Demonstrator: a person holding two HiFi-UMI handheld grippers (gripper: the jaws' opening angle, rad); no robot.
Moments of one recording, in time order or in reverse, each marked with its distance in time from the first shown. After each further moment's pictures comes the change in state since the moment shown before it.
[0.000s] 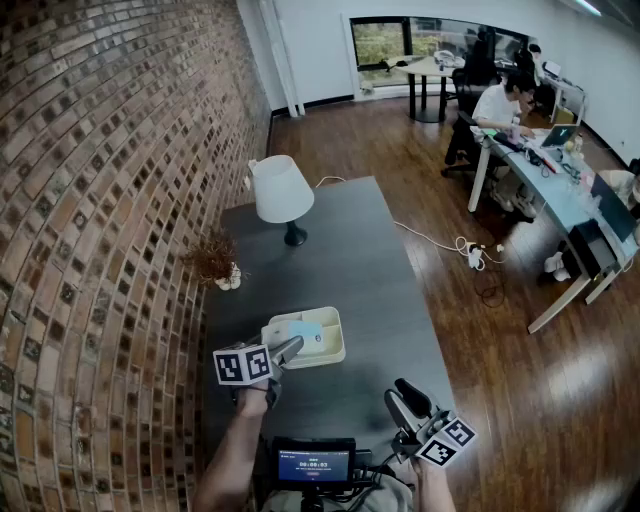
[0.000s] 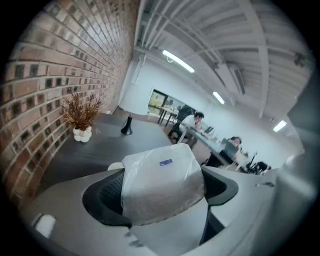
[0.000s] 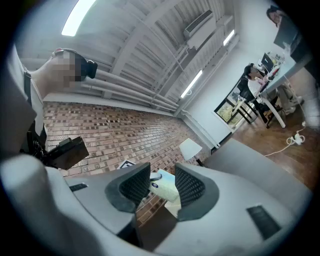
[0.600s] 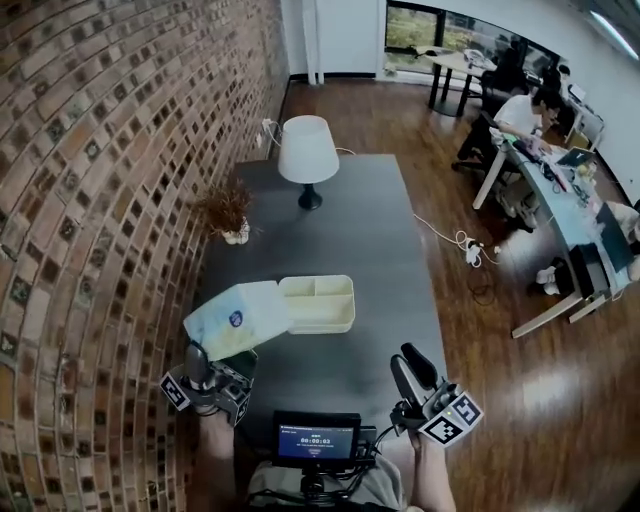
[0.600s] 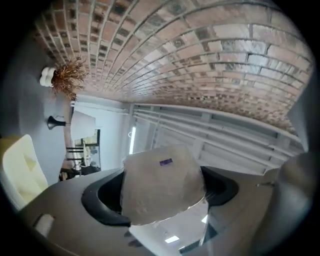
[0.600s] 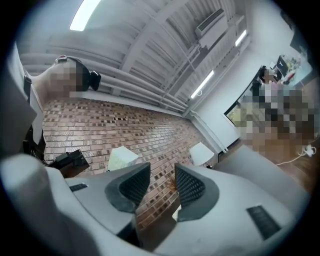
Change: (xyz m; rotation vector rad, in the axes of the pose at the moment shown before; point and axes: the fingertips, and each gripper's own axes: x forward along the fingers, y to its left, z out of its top) left arm -0.253 -0.029 0.064 -0.684 -0.924 -1.141; right arm 0.044 0.048 0.035 -0.084 -0.010 0.065
